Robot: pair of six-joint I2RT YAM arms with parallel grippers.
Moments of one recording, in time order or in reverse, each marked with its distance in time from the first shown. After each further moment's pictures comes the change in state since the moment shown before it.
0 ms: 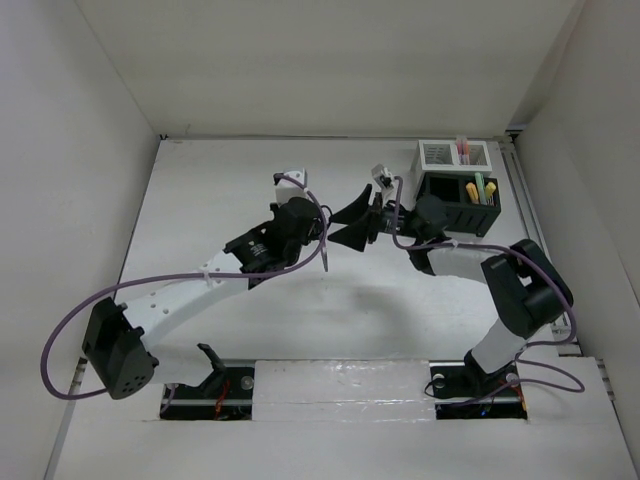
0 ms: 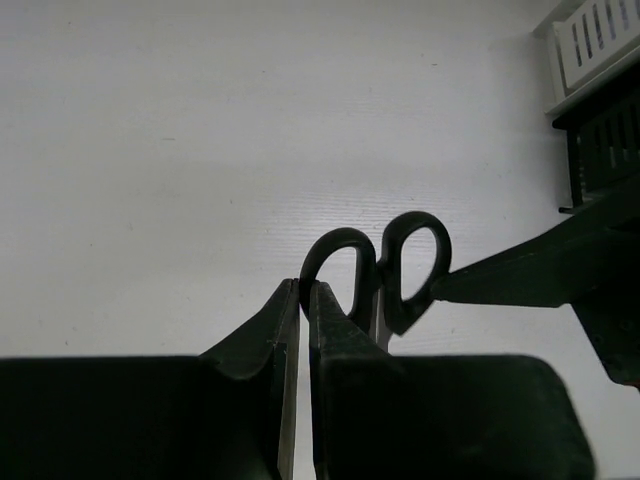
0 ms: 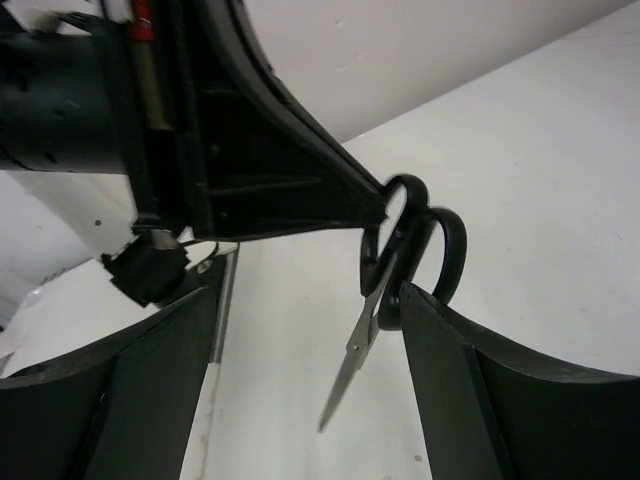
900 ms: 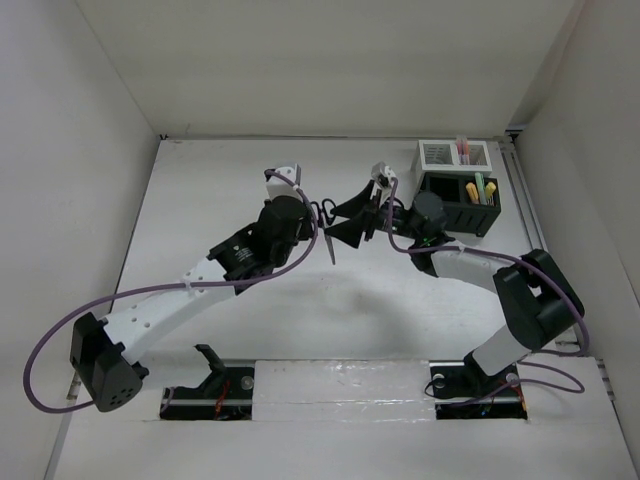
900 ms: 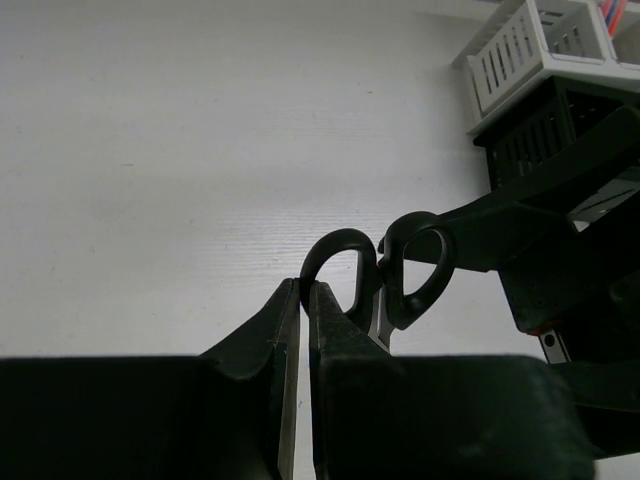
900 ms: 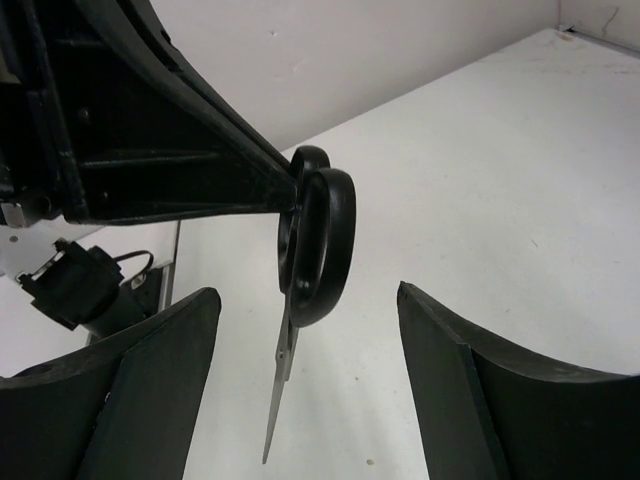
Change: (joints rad) left arm 0.005 -0.093 0.000 0.024 0.079 0.008; right arm 0.041 -0.084 0.012 -0.228 0.161 -0.224
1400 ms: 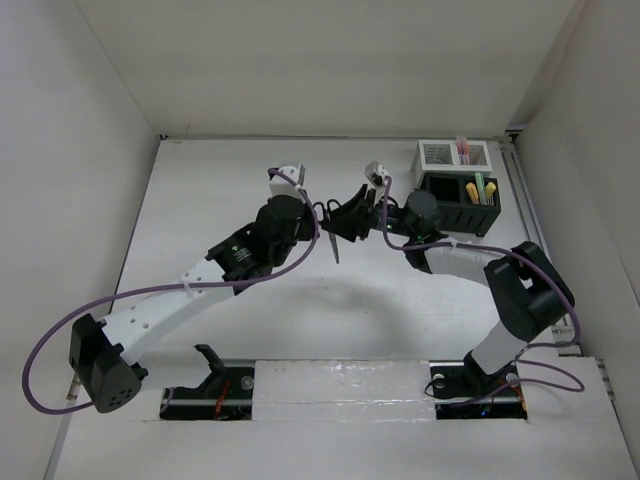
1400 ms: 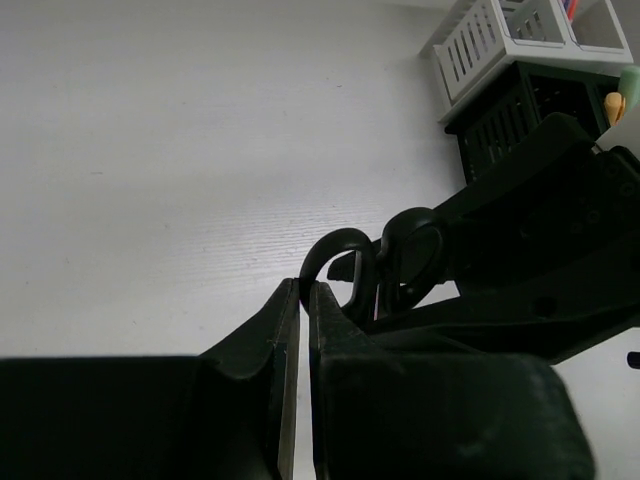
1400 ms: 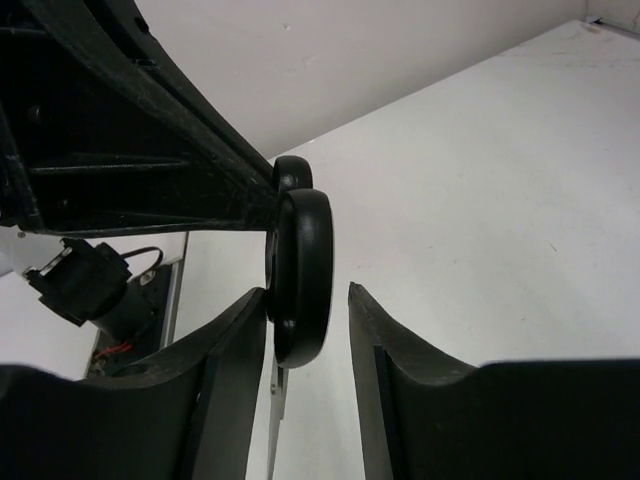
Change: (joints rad) left arm 0.000 -0.018 -0.001 0.029 0.077 0.026; right arm 0.010 0.053 0.031 0.031 -0.018 0.015
